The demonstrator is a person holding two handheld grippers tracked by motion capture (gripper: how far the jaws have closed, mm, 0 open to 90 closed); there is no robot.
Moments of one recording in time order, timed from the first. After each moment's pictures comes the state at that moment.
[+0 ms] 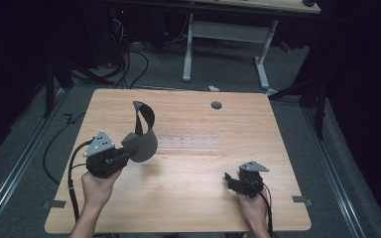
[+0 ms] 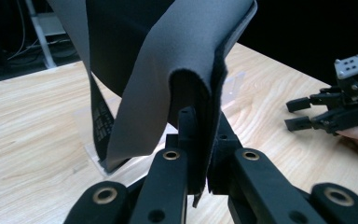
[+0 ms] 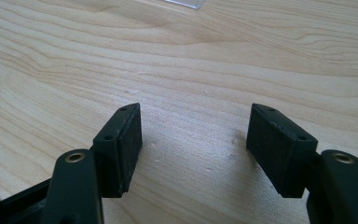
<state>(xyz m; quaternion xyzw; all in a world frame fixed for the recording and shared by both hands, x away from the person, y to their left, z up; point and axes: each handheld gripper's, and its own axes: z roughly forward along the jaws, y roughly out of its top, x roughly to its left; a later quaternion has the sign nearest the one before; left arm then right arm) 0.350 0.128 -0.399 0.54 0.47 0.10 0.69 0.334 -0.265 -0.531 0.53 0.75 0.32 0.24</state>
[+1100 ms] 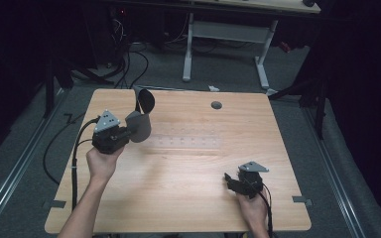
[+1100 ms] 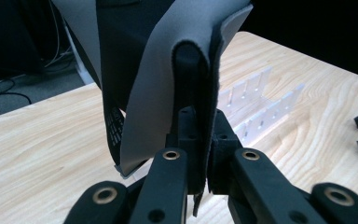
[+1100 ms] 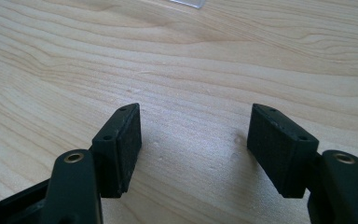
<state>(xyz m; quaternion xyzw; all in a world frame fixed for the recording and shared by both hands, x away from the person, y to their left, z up) 0.415 0.123 -0.404 0.55 0.47 0.16 0.67 0.333 -0.264 -0.531 0.53 0.75 0.32 0.24</state>
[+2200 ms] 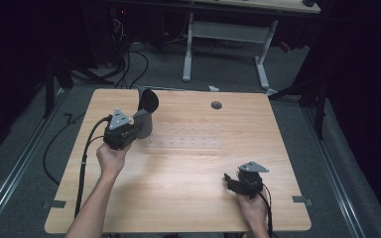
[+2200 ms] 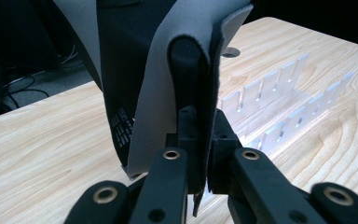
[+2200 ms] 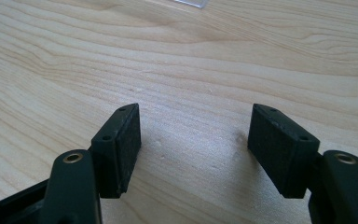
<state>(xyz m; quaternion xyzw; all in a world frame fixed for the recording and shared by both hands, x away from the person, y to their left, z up) 0.443 0.106 -0.433 0.56 0.47 0.19 0.66 0.333 -0.264 -0.531 0.53 0.75 0.32 0.23</state>
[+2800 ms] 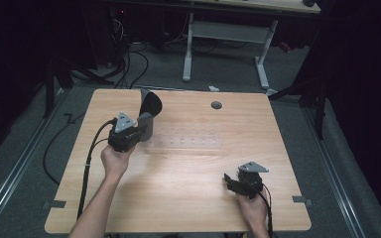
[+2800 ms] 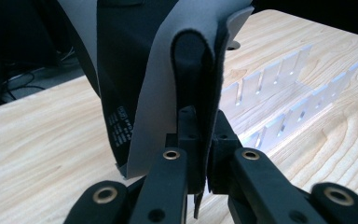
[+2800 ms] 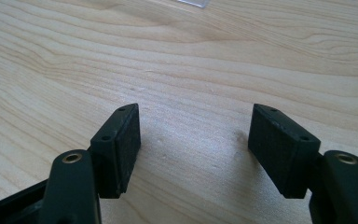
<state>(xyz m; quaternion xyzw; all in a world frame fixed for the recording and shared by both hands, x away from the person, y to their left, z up) 0.443 0.100 -0.447 0.56 0.48 0.19 0.65 0.332 -0.264 -0.531 0.53 0.75 0.32 0.23</state>
